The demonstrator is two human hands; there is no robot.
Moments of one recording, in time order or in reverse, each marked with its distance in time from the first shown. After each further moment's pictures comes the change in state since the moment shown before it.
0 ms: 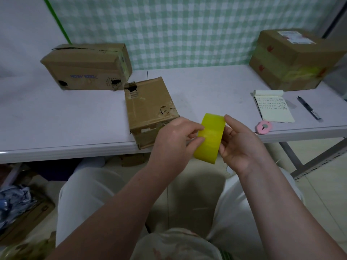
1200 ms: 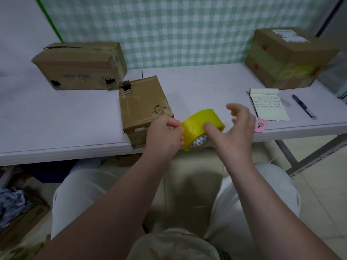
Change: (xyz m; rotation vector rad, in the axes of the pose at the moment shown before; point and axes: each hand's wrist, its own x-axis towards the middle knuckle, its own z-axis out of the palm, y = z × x) left_hand 0.022 0.004 0.002 -0.480 0.040 -0.859; right_hand 0.001 0.014 -0.002 -1.024 0.314 -0.862
